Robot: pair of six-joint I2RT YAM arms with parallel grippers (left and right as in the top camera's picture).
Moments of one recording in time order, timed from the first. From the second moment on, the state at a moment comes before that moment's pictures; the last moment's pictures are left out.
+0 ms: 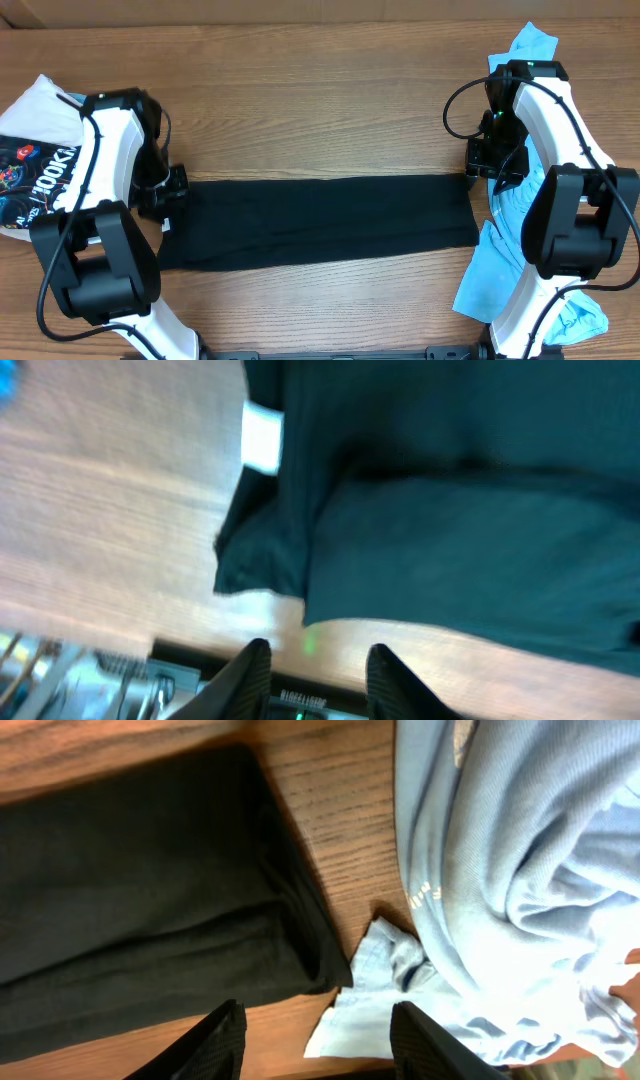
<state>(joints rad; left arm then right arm) 0.16 1.90 1.51 -1.49 -0.05 -0.21 -0.06 2.07 1.68 -1.52 0.01 0.17</state>
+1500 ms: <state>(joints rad) 0.05 1.81 1.57 -1.36 0.21 -0.15 -0.16 1.84 1.09 -1.00 -0.37 -0.11</state>
